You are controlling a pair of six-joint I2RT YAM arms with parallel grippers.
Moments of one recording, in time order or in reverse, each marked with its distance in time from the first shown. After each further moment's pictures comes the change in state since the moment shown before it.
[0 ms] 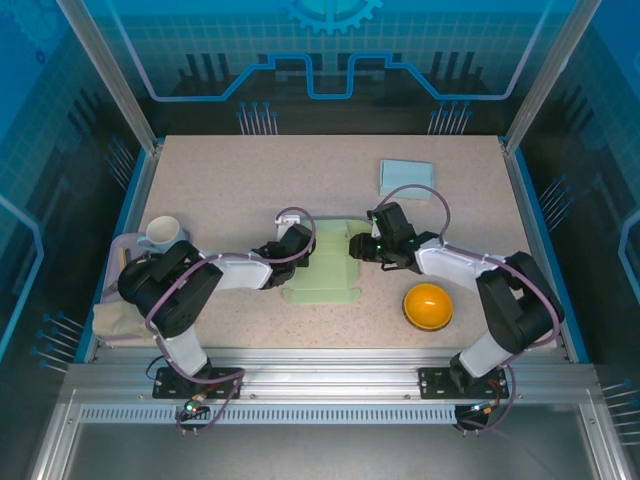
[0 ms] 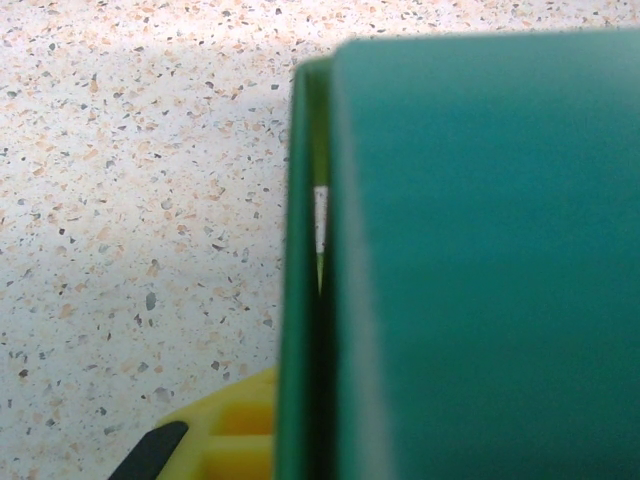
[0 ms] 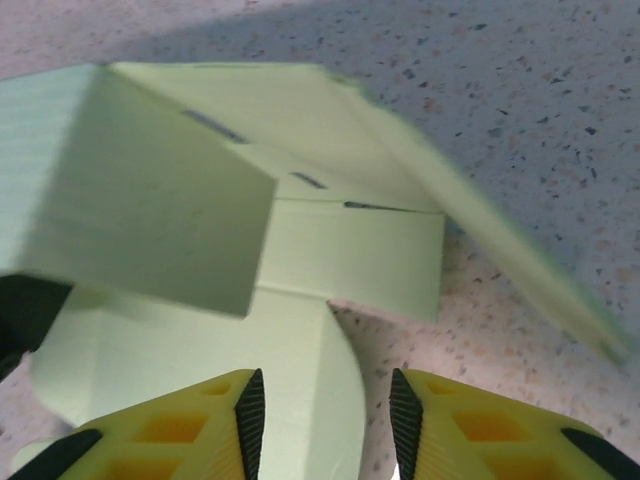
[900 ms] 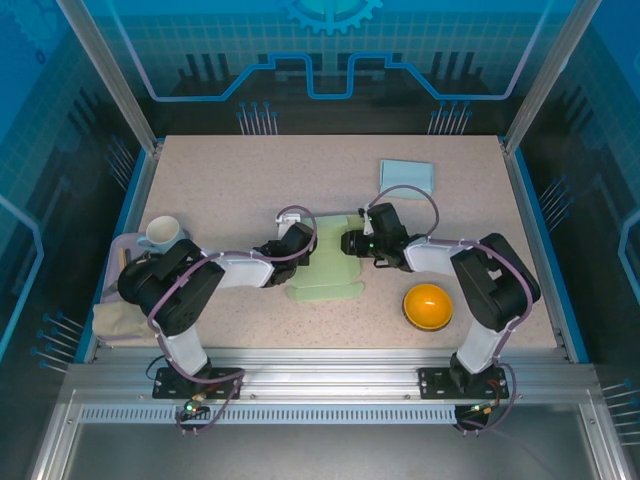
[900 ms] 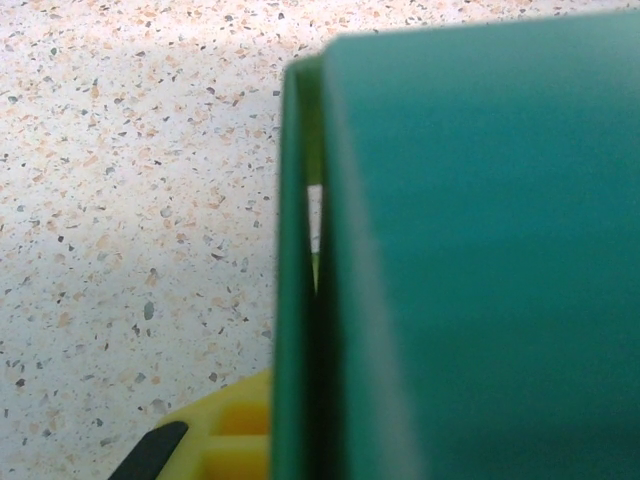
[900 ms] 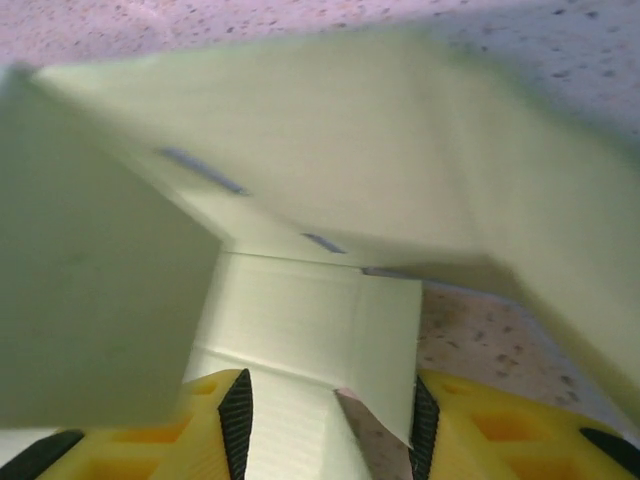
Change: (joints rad) left arm 0.000 0.018 0.026 -0.018 -0.009 -0.006; right arm 0.000 0.153 -0.001 0.254 -0.034 -0.075
